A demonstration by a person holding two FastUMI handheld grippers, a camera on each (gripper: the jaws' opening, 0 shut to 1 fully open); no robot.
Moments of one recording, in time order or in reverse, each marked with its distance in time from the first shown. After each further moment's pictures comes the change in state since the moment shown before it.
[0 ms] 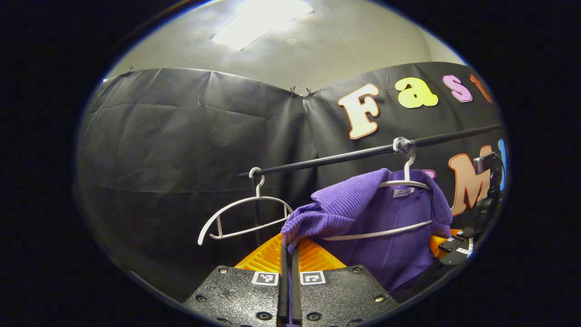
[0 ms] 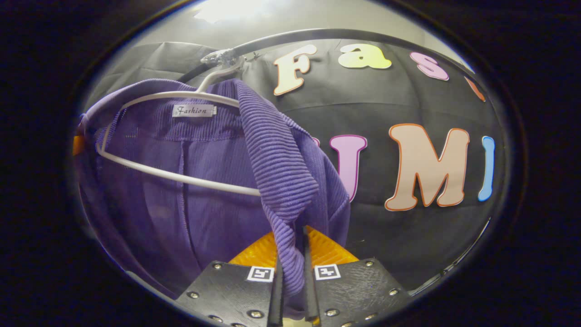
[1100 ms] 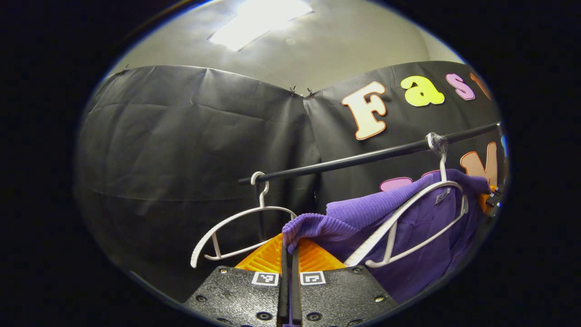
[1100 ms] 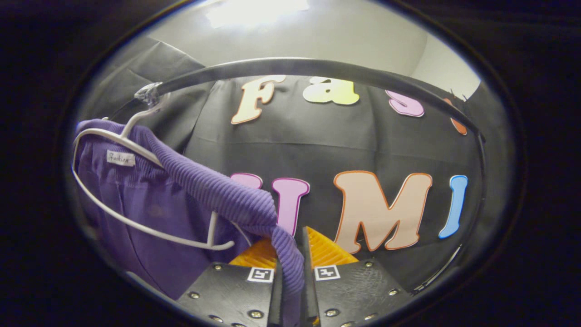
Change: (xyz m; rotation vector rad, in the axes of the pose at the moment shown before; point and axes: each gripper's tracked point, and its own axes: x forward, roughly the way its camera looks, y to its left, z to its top) left arm 0.064 0.022 -0.002 0.021 -0.018 -0.040; right arm 0.025 -0.117 0.087 -0.084 -0.237 -0.250
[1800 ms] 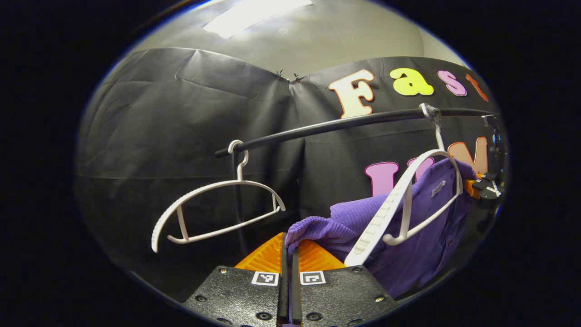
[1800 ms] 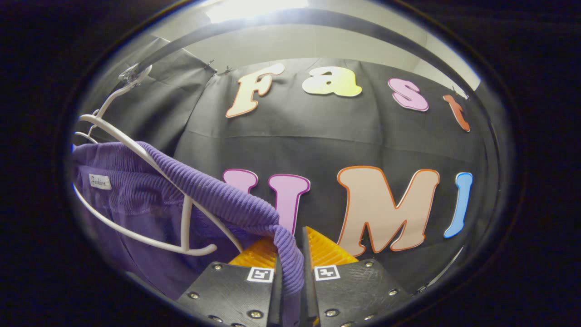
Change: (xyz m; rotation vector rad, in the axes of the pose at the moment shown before) left arm 0.017 -0.018 -0.059 -0.032 0.075 -0.122; right arm 0.038 0.006 -0.025 -0.007 0.022 0.008
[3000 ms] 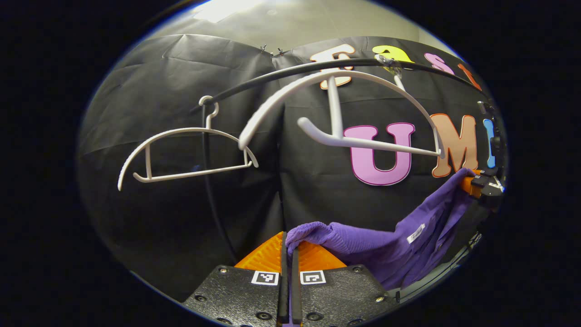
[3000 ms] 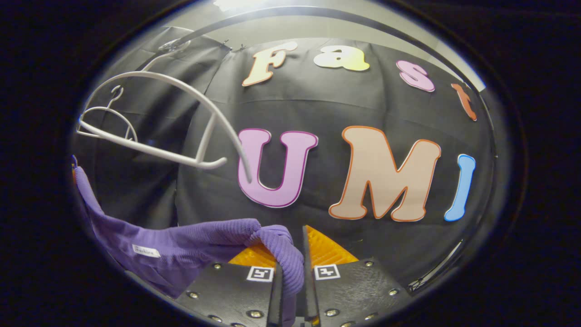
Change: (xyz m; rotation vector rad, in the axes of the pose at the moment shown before) left arm -0.030 -0.068 -0.087 -0.005 0.184 -0.092; right arm -0.079 0.003 -0.083 -0.048 0.208 0.108
